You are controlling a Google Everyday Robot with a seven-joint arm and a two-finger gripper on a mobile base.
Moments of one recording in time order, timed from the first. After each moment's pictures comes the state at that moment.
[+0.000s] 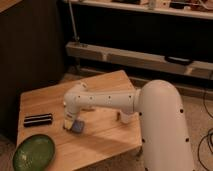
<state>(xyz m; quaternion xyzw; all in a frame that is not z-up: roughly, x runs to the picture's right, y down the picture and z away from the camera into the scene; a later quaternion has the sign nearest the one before) -0.208 0.188 0.848 0.07 -0.38 -0.90 0.22</state>
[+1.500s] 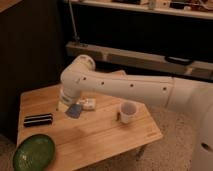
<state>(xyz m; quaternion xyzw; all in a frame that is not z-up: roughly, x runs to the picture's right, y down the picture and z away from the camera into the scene) -0.176 0.042 0.645 0.14 -0.28 -0.91 0.28</state>
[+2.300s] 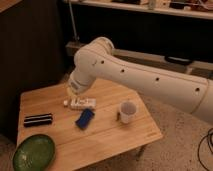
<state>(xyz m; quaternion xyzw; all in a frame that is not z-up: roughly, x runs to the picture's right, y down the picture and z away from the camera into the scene) -0.130 0.025 0.622 0.12 -0.30 -0.87 0.36</state>
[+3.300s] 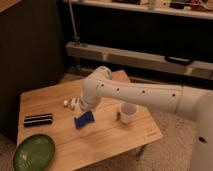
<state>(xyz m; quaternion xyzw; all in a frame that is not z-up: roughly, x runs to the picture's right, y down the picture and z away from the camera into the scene) -0.109 0.112 0.755 -0.02 -0.34 -0.76 0.55</state>
